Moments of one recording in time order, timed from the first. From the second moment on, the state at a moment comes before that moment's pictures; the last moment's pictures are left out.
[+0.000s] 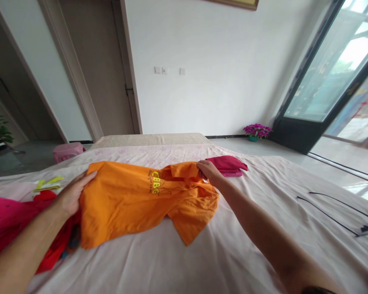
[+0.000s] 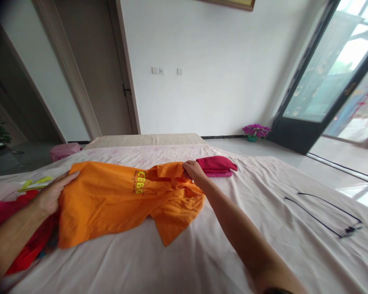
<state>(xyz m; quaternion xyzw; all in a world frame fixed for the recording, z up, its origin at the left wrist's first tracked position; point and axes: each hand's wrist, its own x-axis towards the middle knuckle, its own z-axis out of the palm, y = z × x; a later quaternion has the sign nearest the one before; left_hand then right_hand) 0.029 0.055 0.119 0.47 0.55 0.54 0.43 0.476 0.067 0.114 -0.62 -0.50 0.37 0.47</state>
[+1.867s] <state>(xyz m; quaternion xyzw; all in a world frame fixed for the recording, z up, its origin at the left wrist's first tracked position) 0.023 0.133 0.014 0.69 0.70 0.14 0.05 0.431 0.174 0.074 -0.59 -0.78 0.13 0.13</state>
